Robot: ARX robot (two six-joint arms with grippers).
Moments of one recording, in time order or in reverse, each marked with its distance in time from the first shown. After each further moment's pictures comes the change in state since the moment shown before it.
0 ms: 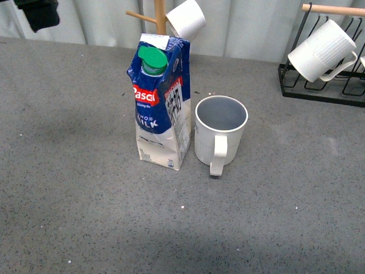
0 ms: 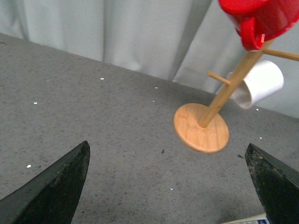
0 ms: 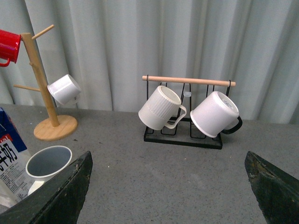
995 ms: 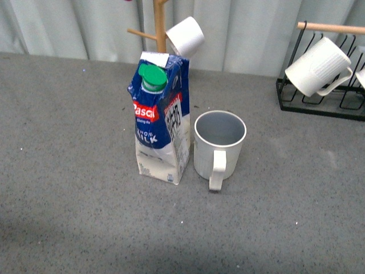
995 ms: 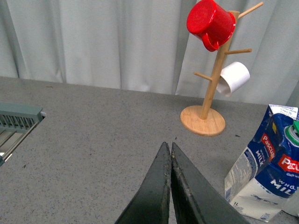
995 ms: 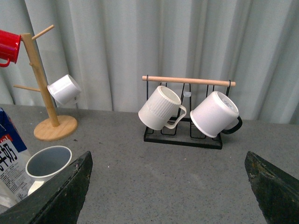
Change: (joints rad) left arm 0.089 -0.697 -0.606 0.118 0.070 0.180; right arm 0.000 0.000 0.000 0.000 0.000 0.000
